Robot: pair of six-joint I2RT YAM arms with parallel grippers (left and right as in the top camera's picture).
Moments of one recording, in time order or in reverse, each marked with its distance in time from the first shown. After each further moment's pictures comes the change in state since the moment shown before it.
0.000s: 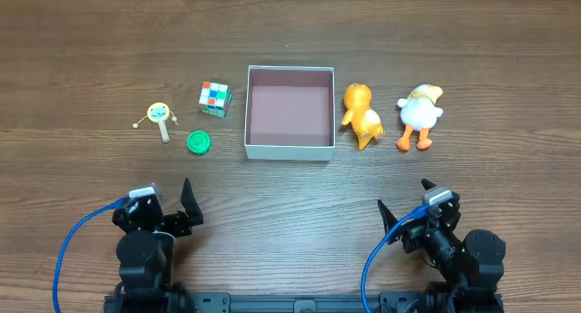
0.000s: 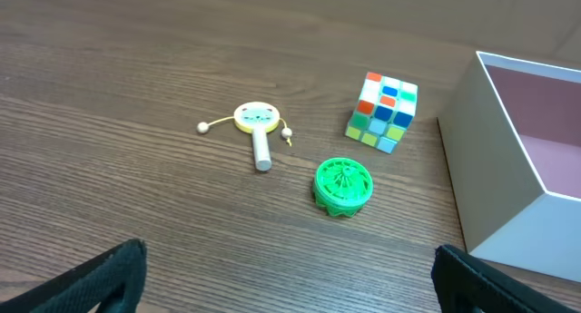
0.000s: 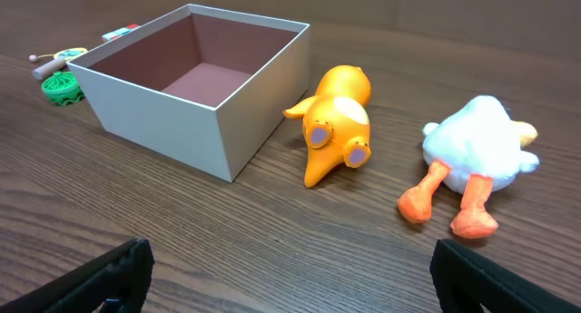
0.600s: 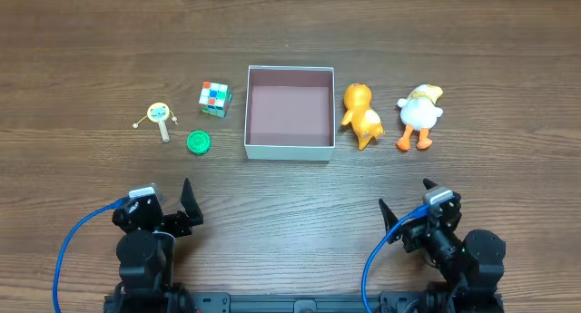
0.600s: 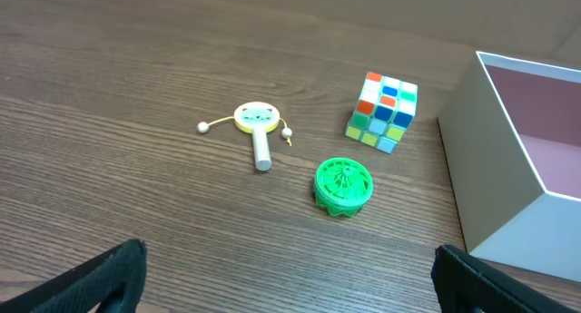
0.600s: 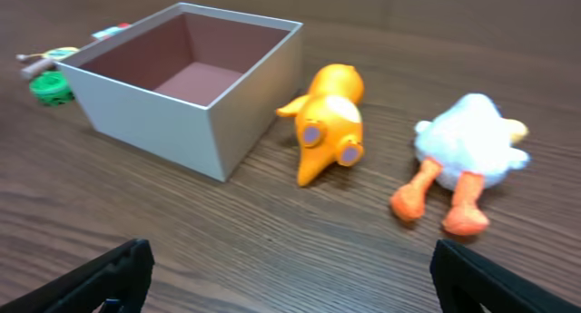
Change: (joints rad) left arm 0.000 0.000 0.000 0.000 0.000 0.000; right arm 0.000 0.000 0.000 0.001 0.006 0.000
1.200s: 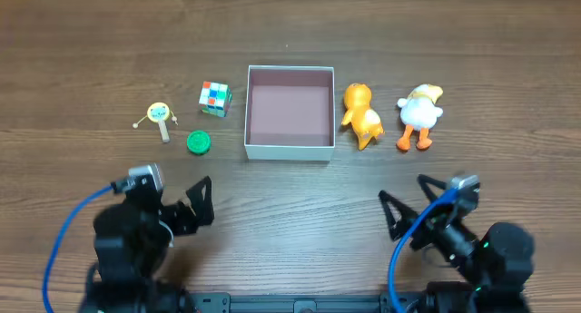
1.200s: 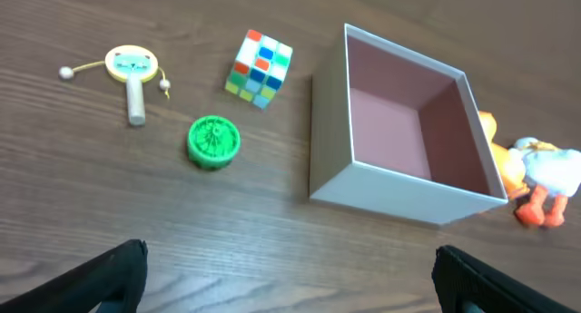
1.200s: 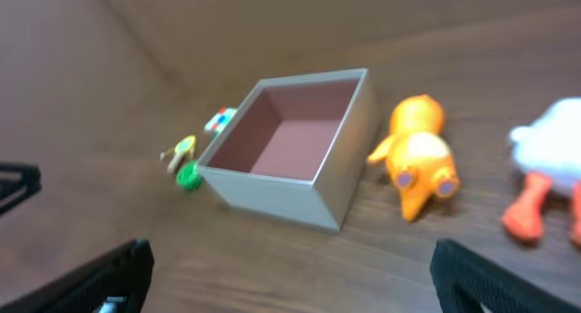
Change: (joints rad) left arm 0.000 0.346 0.382 -0.231 0.315 -0.168; right arm 0.000 0.240 0.306 -0.046 -0.126 0.393
